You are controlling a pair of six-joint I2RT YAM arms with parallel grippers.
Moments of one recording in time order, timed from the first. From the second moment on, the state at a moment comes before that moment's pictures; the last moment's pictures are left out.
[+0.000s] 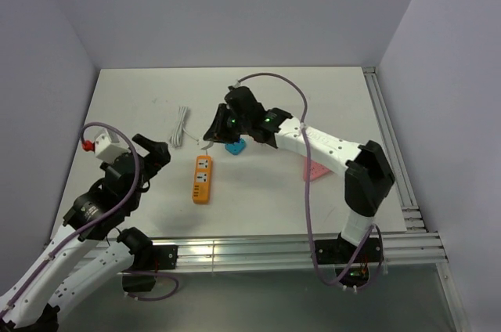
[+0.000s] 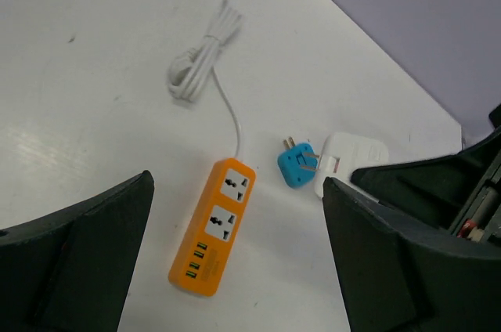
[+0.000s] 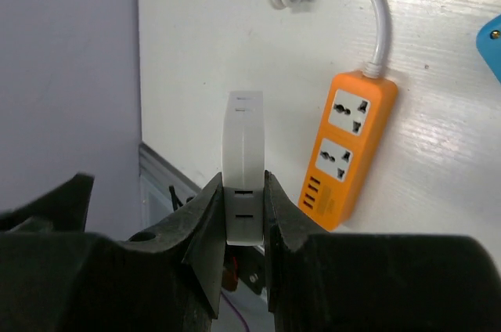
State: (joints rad) left arm -0.66 0.55 0.77 -0.65 -0.66 -0.93; right arm 0.81 1.71 1.43 -0.35 -0.15 0.94
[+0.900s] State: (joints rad) left arm -0.66 0.62 0.92 -0.93 -0.85 -1.20; right arm 0.91 2.14 1.98 -0.90 0.09 1.03
